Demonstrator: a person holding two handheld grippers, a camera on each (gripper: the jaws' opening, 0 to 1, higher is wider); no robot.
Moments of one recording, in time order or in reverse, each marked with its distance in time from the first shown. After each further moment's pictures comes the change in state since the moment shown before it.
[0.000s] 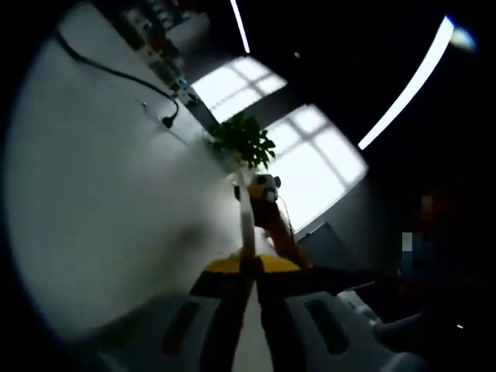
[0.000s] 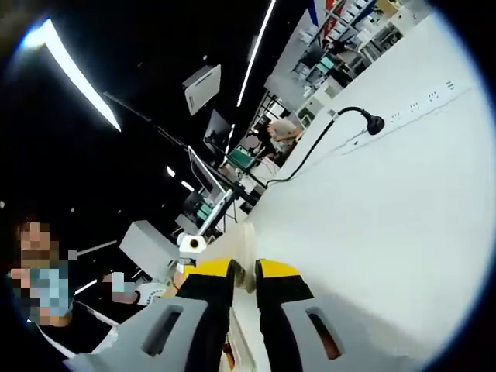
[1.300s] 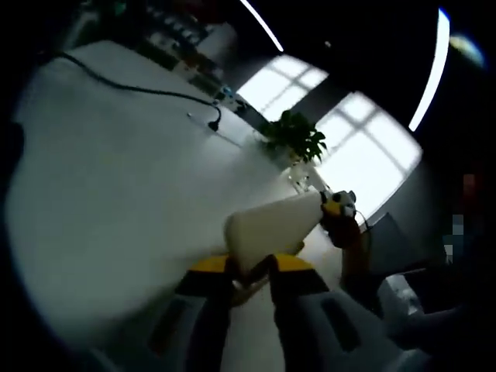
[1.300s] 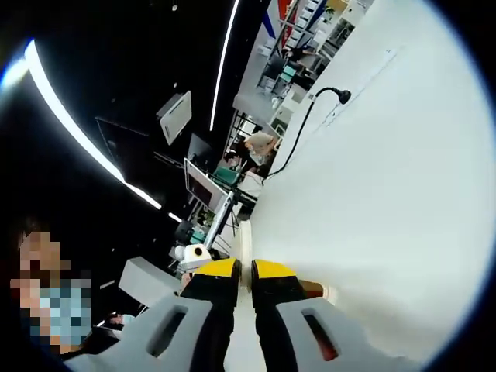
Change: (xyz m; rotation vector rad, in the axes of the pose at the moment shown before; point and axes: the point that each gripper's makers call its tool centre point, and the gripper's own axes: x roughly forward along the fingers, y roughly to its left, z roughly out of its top) left arm -0.032 0.011 -0.028 0.131 0.009 0.399; right arm -0.032 0.054 -0.062 0.150 -0.108 -0.104
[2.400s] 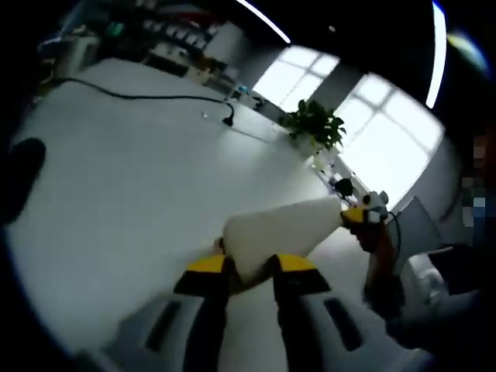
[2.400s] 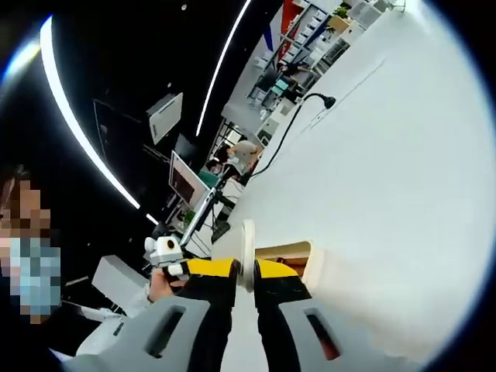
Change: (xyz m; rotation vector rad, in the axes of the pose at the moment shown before) left arm -0.005 0.004 -0.017 0.107 0.017 0.189; right arm -0.009 -0.006 -0.049 -0.089 -0.066 -0.126
